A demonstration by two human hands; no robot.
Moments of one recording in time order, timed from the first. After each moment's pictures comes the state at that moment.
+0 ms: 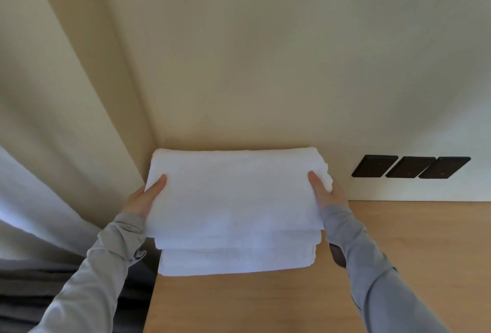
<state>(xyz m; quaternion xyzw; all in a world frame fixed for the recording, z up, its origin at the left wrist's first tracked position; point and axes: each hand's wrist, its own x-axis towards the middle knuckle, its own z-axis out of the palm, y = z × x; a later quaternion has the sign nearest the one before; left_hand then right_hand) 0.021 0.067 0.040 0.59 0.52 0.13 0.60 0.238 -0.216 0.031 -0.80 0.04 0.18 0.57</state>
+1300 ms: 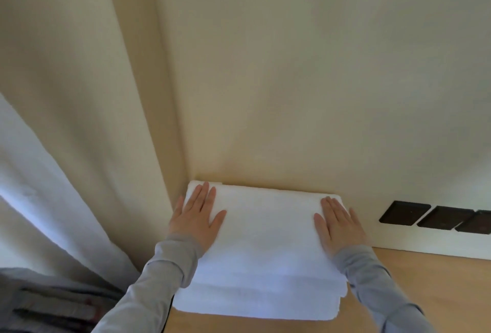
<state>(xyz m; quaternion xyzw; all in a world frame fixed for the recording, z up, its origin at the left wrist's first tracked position) 0.051 0.049 0.025 0.95 0.31 0.02 0.07 0.243 -0.196 0.037 -0.94 -0.32 0.04 0.05</state>
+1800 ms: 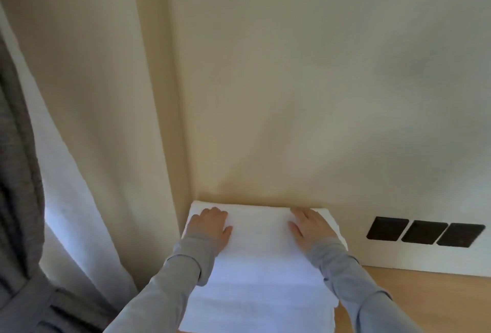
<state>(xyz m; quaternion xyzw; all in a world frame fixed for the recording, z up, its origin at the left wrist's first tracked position) 0.061 0.020 0.093 0.96 0.29 -0.04 0.01 0.206 -0.172 0.101 -0.91 -0.40 0.02 0.09</state>
